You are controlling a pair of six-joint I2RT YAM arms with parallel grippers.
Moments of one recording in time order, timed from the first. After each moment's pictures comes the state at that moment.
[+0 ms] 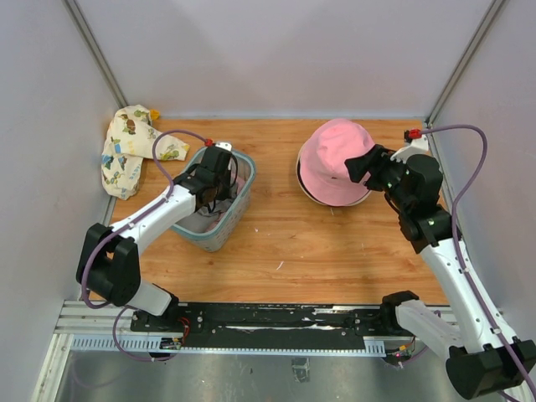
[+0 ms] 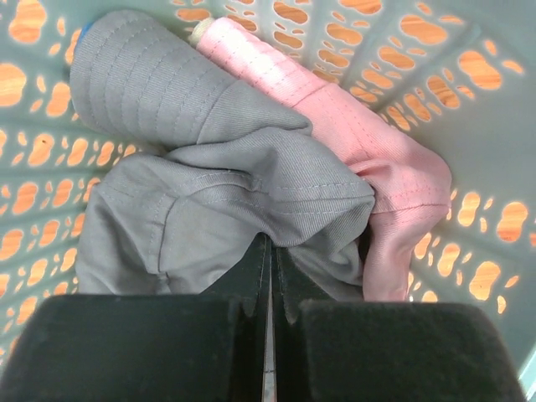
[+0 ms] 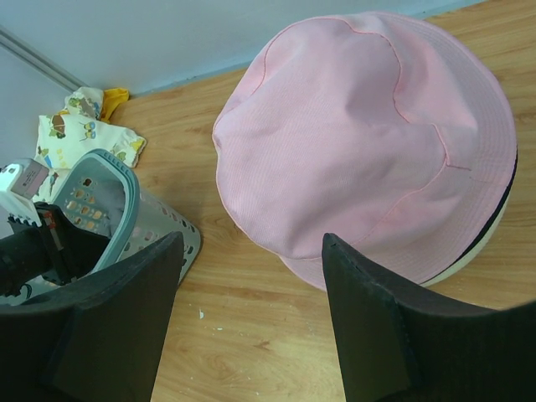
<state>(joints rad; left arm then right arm) -0.47 1.47 1.05 -0.41 -0.30 -0.26 0.25 0.90 0.94 -0.24 -0.06 0.49</state>
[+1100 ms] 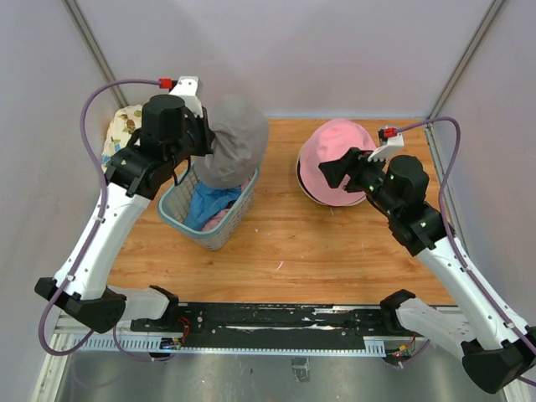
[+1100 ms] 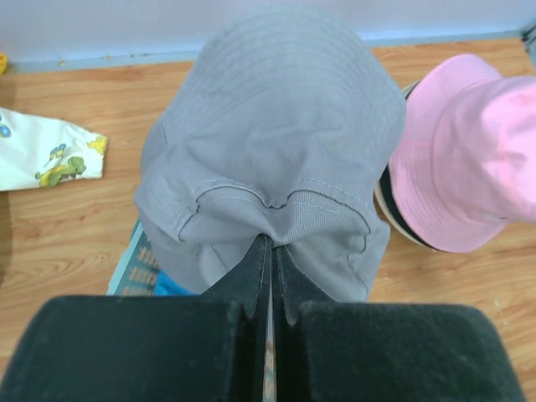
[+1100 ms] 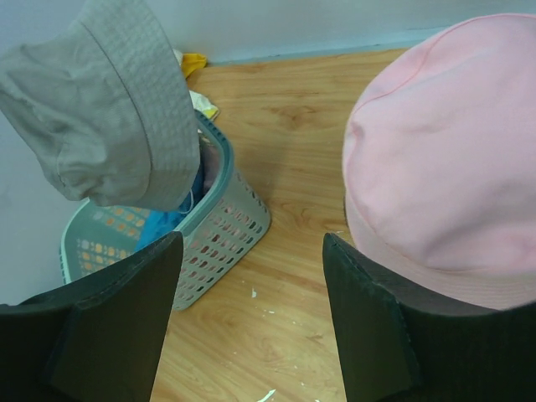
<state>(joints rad) -0.47 1.28 1.64 -0.74 -0.22 -0.23 0.47 0.91 1.00 -0.23 -0.02 0.47</state>
